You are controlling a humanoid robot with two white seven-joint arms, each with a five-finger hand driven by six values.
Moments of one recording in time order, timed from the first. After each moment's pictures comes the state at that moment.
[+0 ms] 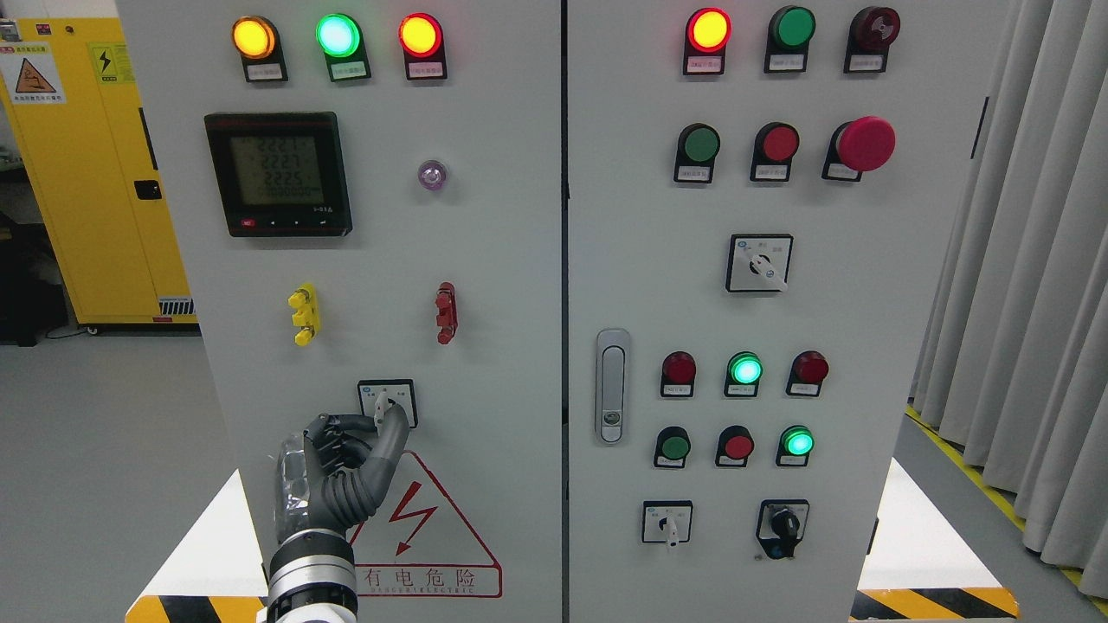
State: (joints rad) left arm -0.44 -0.15 -0.07 -1.94 -0.22 0.71 0.33; right arm 0.10 0.12 -0.16 -0.19 0.12 0.01 -0.20
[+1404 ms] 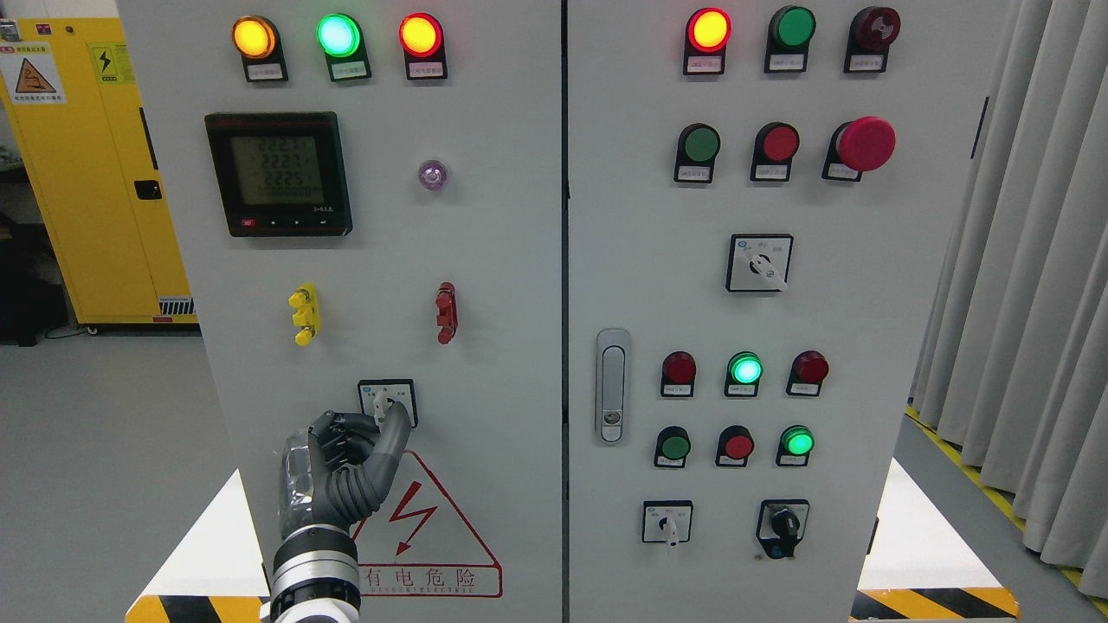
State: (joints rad) left arm -0.44 -0.15 -0.07 -1.93 -0.22 0.71 0.33; right arm 0.10 0.12 -0.16 -0.19 0.12 0.01 -0.20
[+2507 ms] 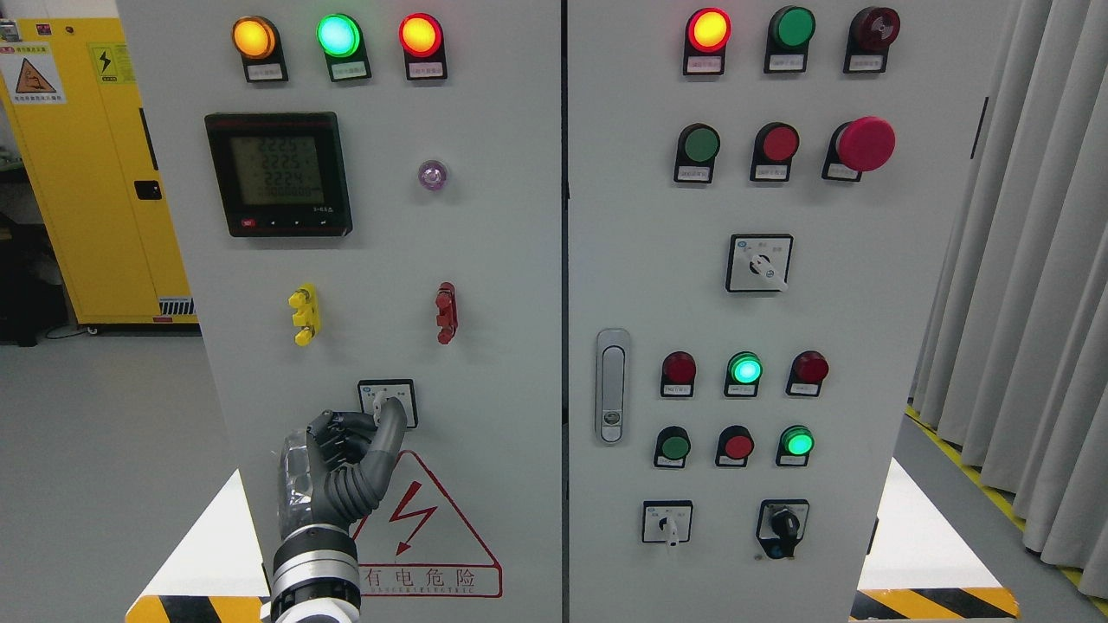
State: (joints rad) left arm -0.45 -0.15 -0.07 -1.93 -0.21 0.70 0.33; right arm 0.10 0.12 -0.16 -0.19 0.12 0.01 -0.20
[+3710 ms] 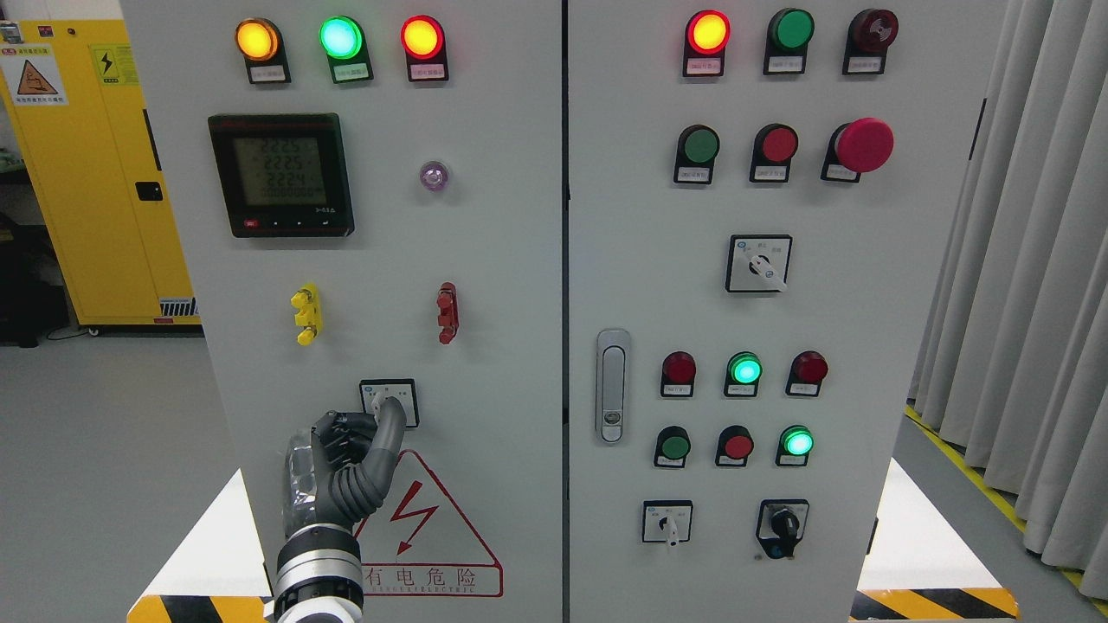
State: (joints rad) left arm -0.45 -0.15 -0.07 -1.92 -0.21 0.70 0.33; right arm 0.10 0.12 -0.16 -0.19 0.12 0.01 -0.20
